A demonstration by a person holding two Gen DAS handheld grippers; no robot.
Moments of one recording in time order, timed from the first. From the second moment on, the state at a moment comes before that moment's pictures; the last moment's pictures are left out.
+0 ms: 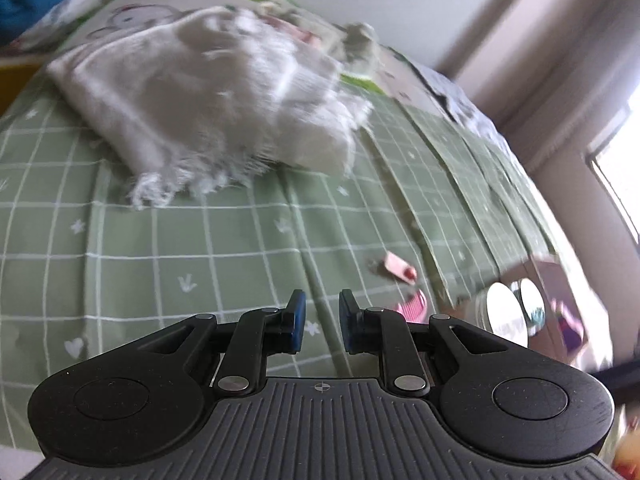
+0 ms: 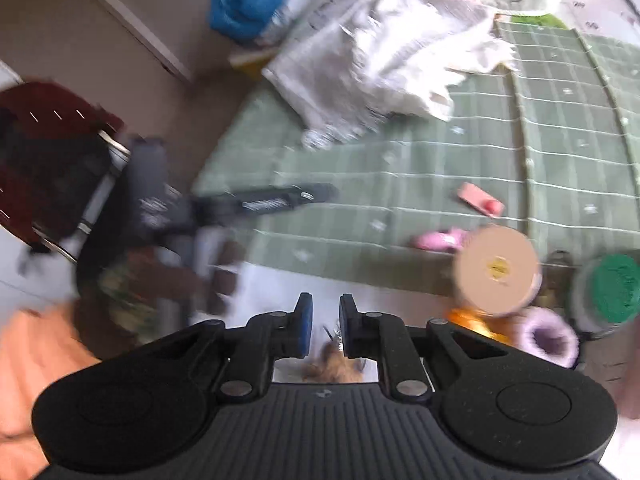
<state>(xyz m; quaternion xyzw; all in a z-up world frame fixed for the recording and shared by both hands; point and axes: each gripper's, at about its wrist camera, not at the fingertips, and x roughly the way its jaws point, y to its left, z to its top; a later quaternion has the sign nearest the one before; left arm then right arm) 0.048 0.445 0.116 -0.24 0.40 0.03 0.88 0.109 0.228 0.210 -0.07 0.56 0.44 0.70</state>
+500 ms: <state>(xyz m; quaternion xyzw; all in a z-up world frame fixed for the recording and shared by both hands) 0.055 0.307 0.115 -0.05 0.45 -0.20 0.87 0.127 0.169 0.217 -0.16 0.45 0.38 0.79</state>
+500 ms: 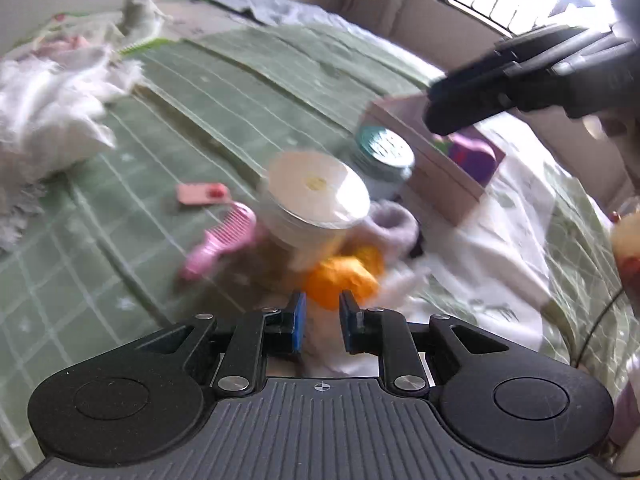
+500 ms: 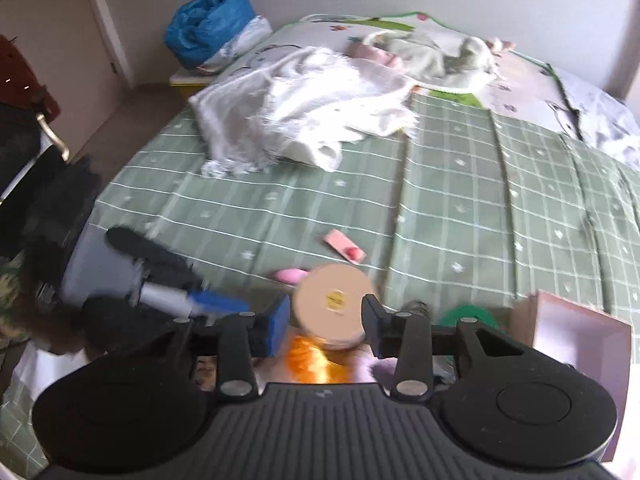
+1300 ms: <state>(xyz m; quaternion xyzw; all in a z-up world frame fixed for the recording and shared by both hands) 0.146 0.288 0.044 0.24 0.46 -0.21 0.83 0.085 0.109 0.131 -0.20 0.56 0.36 0.72</state>
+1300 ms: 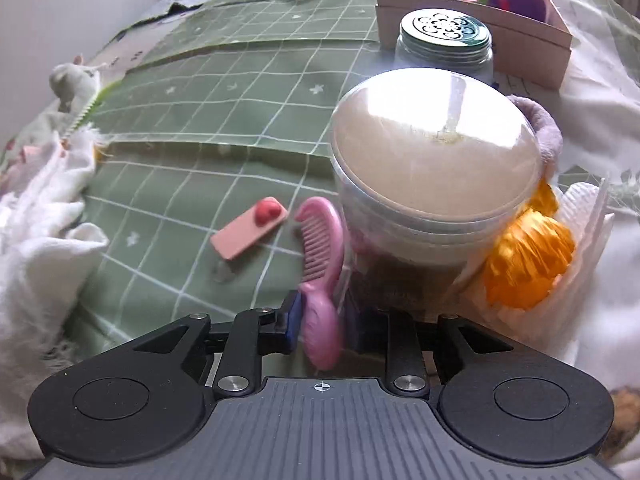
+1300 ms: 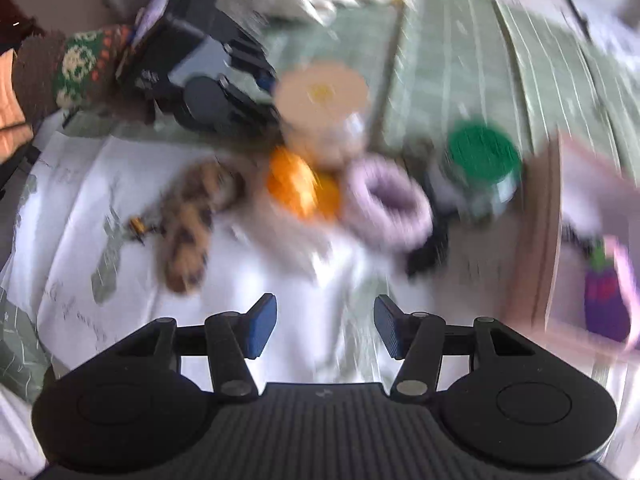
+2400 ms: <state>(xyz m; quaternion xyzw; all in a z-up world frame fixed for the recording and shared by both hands) 0.005 0.386 0.054 0.01 0.53 -0.02 0.85 0.105 0.295 0.063 -0.13 0.62 0.33 0.70</state>
